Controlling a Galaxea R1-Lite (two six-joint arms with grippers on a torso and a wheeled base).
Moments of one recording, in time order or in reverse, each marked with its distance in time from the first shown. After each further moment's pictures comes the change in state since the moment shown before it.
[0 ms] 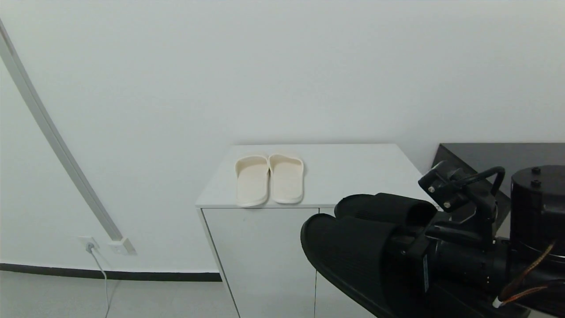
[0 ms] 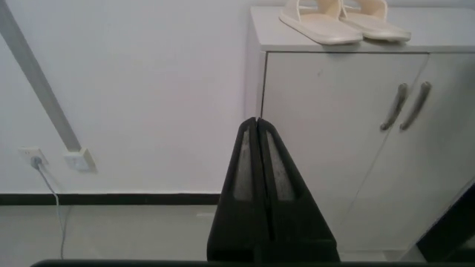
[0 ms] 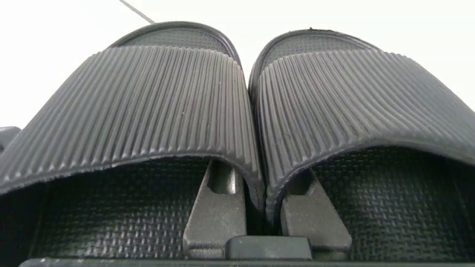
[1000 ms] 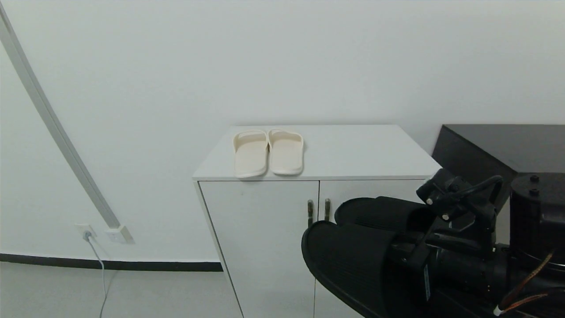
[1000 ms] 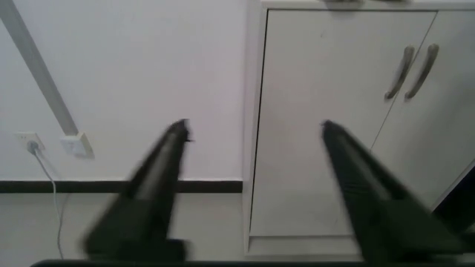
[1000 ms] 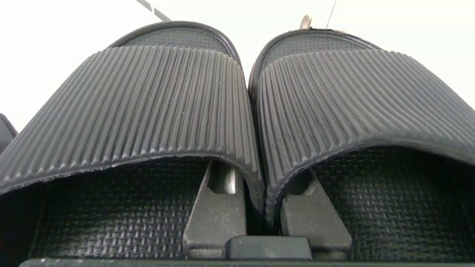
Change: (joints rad) left arm 0.000 0.000 0.000 0.001 0.000 -0.001; right arm 0.001 0.000 0.025 -0.013 0.001 -0.050
